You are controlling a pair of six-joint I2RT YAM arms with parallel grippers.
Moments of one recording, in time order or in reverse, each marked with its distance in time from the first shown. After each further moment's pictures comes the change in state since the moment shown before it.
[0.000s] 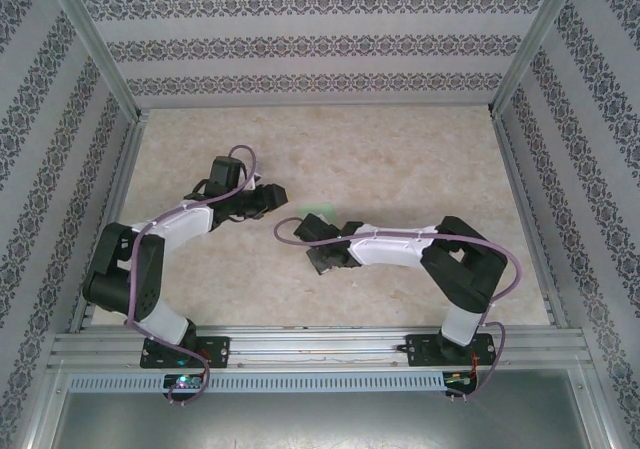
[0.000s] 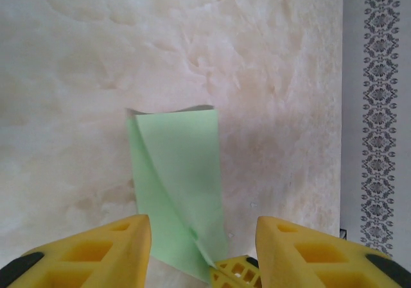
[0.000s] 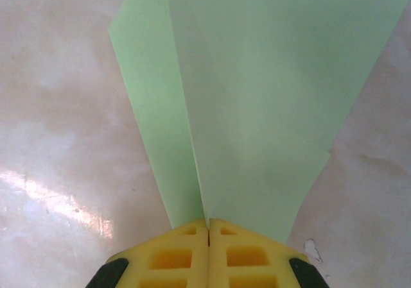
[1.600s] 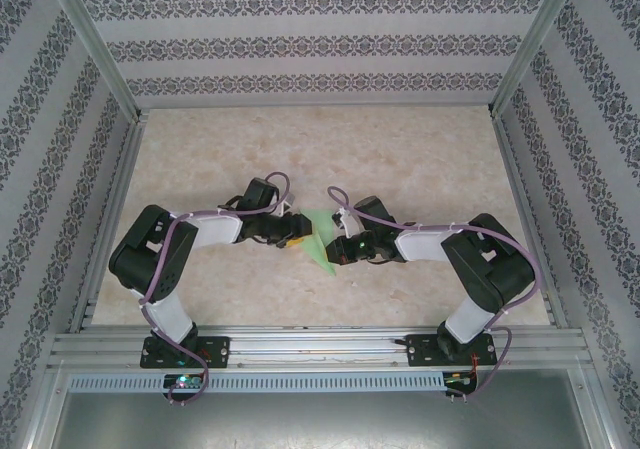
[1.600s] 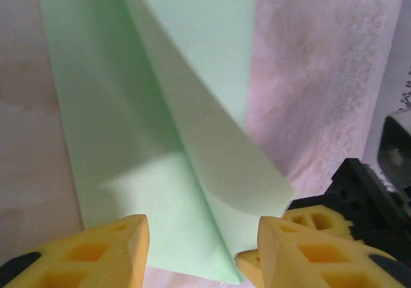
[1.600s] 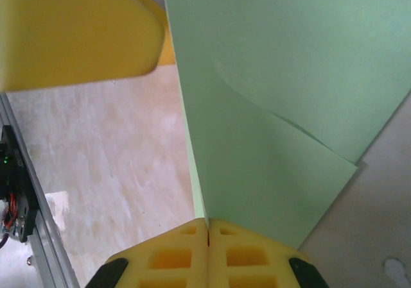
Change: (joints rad) left arm -0.205 0.176 -0.029 0.059 0.034 -0.090; right arm -0.363 -0.092 -0.344 0.526 -0.856 0.062
